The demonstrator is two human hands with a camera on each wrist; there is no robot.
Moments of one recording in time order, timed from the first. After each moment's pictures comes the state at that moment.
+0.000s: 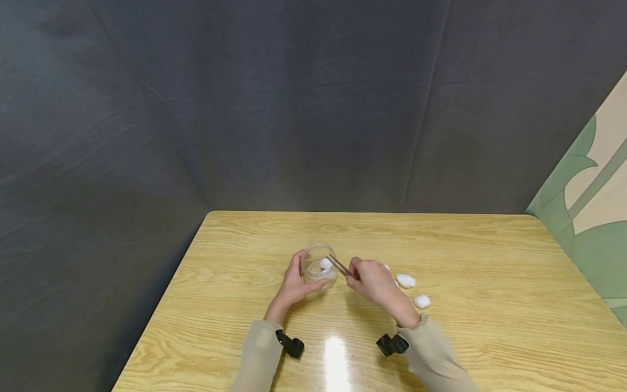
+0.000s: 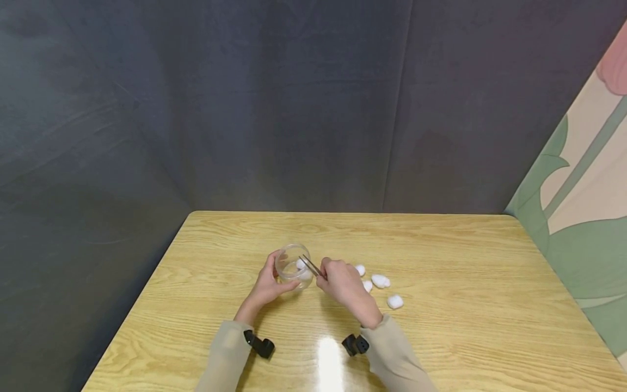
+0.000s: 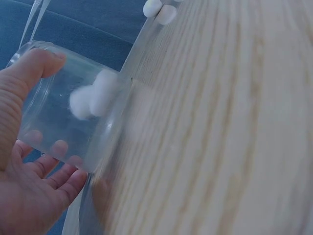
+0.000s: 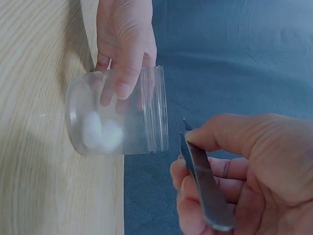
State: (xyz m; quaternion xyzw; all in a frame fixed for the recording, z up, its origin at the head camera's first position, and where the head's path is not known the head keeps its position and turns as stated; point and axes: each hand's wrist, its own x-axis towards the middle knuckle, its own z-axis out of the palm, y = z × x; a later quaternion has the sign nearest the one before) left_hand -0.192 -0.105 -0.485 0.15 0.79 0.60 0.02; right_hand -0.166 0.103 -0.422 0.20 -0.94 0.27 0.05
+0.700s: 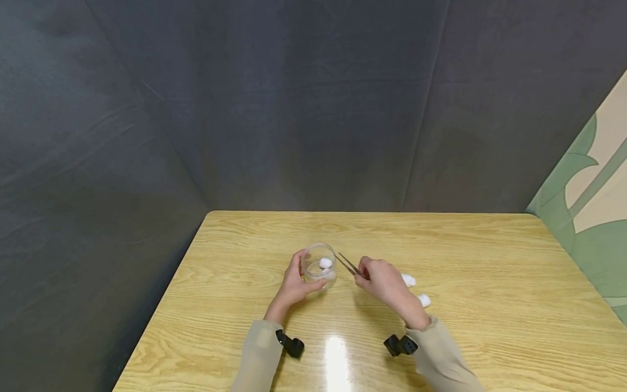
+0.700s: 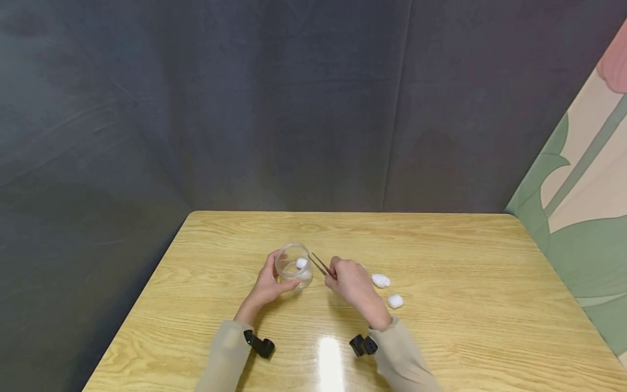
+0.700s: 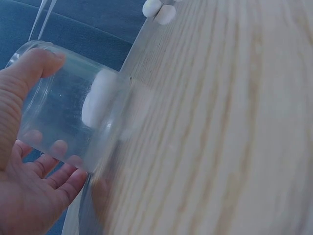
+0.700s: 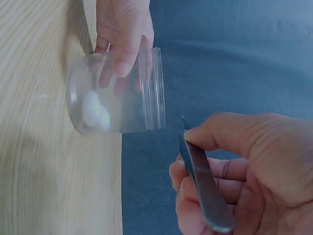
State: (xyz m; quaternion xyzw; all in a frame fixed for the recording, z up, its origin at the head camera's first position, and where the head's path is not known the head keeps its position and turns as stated) left_hand -0.202 -0.108 -0.508 0.14 0.80 0.59 0.00; right_hand -0.164 0.120 -0.422 0.17 -0.94 0.28 0.03
